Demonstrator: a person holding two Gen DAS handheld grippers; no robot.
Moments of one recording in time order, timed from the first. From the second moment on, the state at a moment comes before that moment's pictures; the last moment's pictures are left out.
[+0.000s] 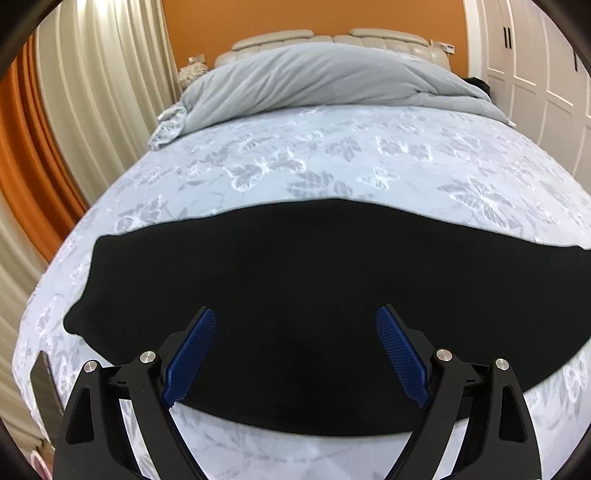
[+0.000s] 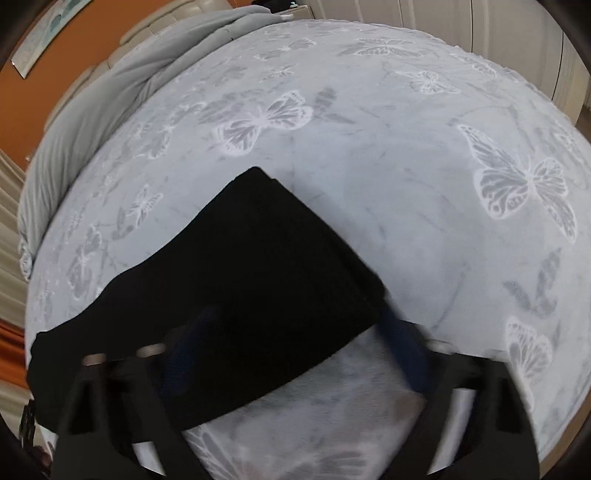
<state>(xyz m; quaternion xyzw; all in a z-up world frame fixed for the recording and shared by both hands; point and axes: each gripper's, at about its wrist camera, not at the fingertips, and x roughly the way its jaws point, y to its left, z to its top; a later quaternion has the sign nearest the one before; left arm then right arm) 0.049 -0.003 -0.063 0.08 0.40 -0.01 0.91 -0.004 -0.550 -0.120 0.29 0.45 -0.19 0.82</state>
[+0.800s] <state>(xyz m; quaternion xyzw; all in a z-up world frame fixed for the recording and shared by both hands) 0.041 0.095 -0.044 -0.02 0.41 0.04 0.91 0.101 -0.205 -0.048 0.08 0.42 0.12 0.89</state>
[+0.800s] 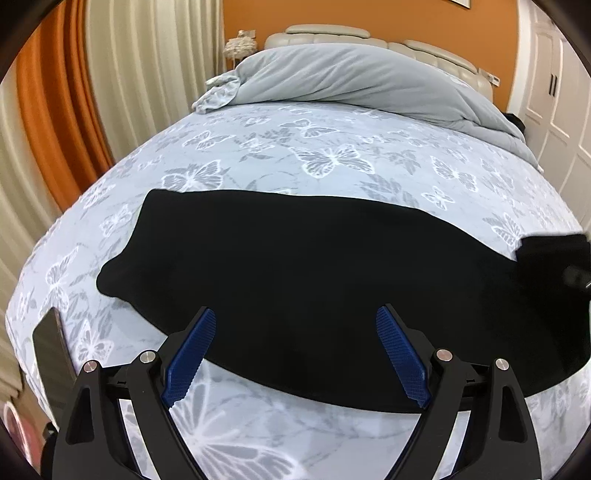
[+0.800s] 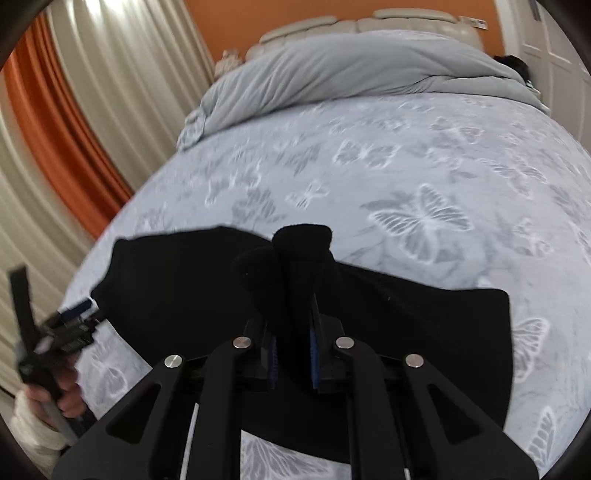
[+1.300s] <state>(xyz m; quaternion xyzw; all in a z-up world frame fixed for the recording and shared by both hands) 0.052 0.153 -0.036 -0.11 0.42 0.05 0.90 0.108 -0.131 -0.078 0.03 0.48 0.19 0.86</state>
